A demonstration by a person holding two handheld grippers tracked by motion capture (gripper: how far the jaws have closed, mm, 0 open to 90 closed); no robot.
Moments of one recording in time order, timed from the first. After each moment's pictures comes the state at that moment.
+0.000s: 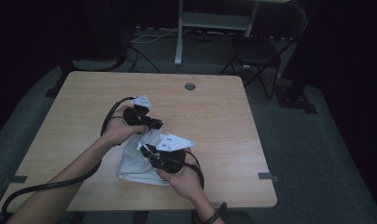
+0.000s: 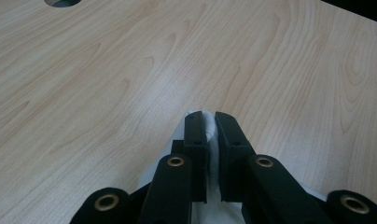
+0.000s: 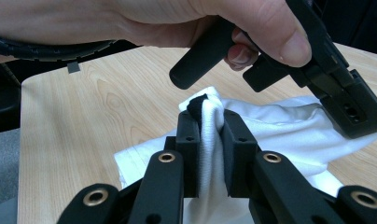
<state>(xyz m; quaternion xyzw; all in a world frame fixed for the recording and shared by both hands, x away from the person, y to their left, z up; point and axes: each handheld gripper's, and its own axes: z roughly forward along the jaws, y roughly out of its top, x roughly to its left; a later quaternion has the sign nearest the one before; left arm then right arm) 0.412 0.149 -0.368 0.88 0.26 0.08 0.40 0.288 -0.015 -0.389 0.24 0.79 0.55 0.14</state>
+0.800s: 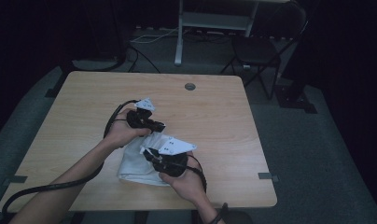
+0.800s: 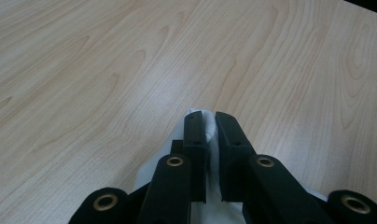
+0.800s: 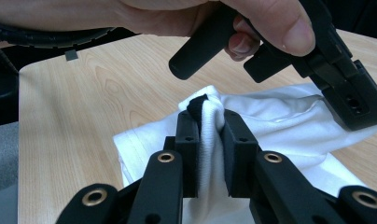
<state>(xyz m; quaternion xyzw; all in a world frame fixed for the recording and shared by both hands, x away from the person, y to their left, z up) 0.409 0.142 -0.376 0.88 0.26 0.08 0.39 0.284 -0.021 -0.399 0.24 0.80 0.54 0.13</state>
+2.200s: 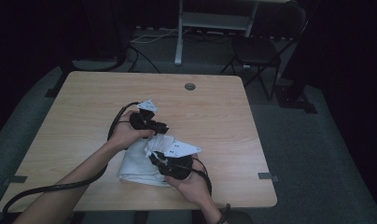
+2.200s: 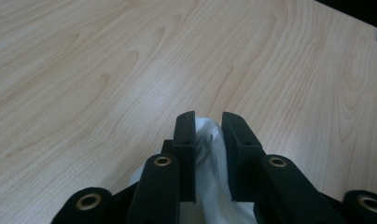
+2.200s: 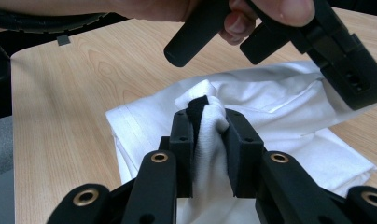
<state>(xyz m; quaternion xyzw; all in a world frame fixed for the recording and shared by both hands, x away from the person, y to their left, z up) 0.410 0.136 -0.384 0.87 0.27 0.06 0.41 0.281 -0.035 -0.410 0.26 0.80 0.52 0.13</state>
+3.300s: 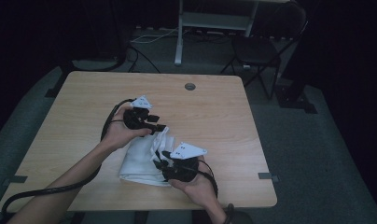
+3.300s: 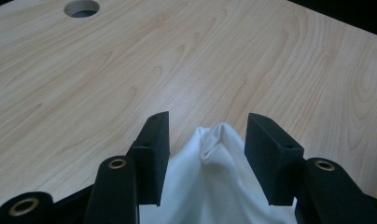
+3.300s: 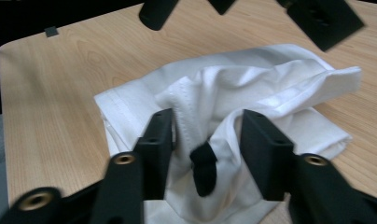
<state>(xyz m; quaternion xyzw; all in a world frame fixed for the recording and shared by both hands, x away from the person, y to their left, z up) 0.403 0.151 -0.368 0.86 0.28 0.11 0.42 0.278 -0.050 -0.414 0.28 0.80 0.51 0.13</state>
